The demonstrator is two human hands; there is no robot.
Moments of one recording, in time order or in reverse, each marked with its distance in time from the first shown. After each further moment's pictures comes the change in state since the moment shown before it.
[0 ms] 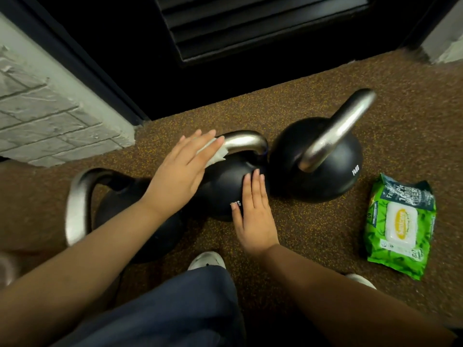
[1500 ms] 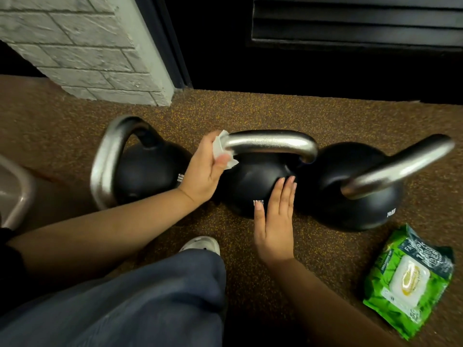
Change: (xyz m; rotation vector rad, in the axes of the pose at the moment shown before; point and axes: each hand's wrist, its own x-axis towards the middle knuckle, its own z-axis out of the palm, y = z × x) left_hand -0.035 0.006 0.041 -0.708 0.280 -0.700; right_hand -0.002 0.002 -0.005 0.056 -0.022 -0.045
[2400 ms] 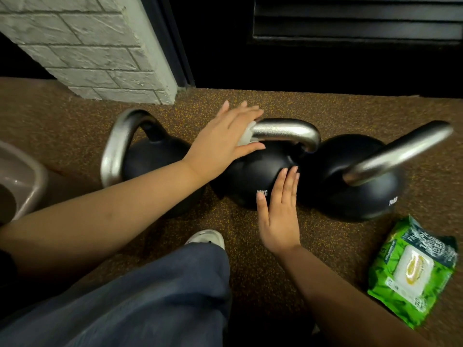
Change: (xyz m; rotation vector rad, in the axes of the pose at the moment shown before) left_hand 0.022 0.045 -0.012 0.548 -0.105 0.408; right_hand -0.002 0.000 -0.005 -0.071 -0.068 -0.002
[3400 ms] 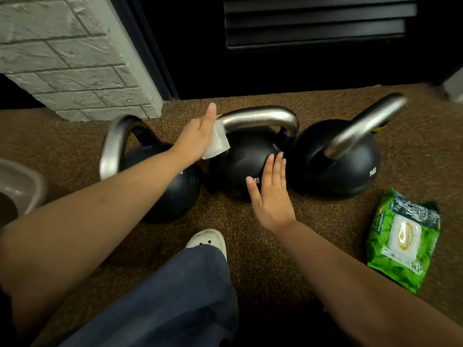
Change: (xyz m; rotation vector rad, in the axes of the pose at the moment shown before) left_hand -0.005 -0.022 -0.003 -0.509 -0.154 -0.550; right_hand -0.001 -0.008 -0.002 -0.006 -0.023 0.052
